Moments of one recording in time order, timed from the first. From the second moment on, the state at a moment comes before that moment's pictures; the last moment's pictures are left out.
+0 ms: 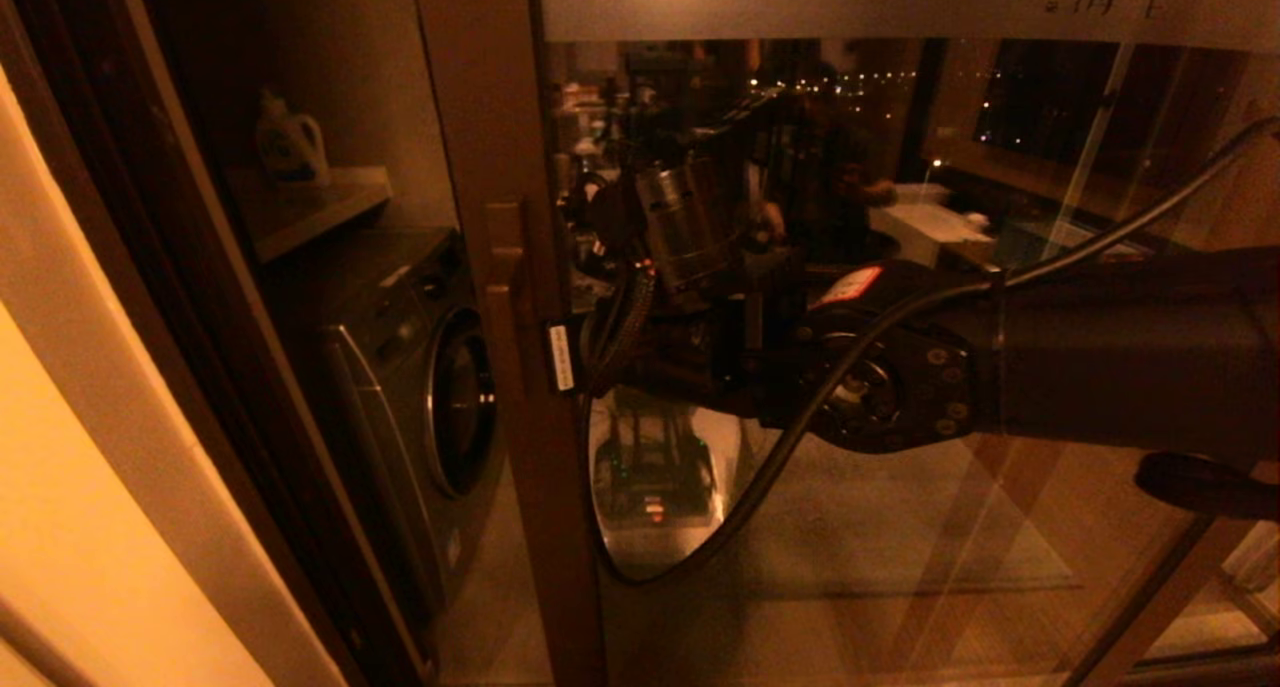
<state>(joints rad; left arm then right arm) 0.00 0.00 0.00 -0.12 0.00 -0.01 0.87 2.08 -1.75 0.02 -0.21 0.22</state>
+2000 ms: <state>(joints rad) 0.00 0.00 0.00 -0.12 0.00 -0.01 0.00 0.18 -1.05 0.80 -0.19 -0.04</state>
